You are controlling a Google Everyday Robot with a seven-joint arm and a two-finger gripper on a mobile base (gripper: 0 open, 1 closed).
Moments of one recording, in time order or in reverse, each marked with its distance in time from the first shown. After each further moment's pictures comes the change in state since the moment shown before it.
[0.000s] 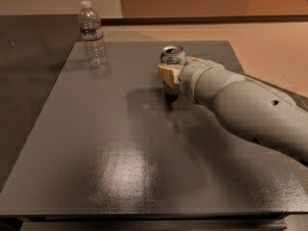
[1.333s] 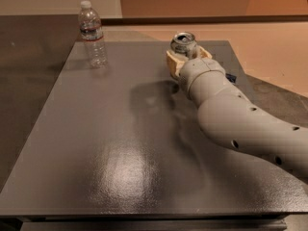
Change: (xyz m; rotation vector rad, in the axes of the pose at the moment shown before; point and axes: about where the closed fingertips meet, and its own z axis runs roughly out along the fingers) arm -0.025 -0.030 0.005 0.209 -0.212 0.032
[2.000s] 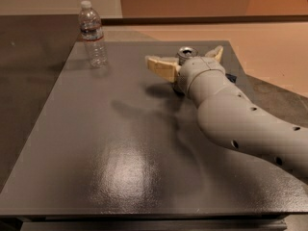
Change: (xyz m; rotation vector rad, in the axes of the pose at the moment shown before) arm -0.004 0.001 -0.001 -0.001 -0.007 -0.002
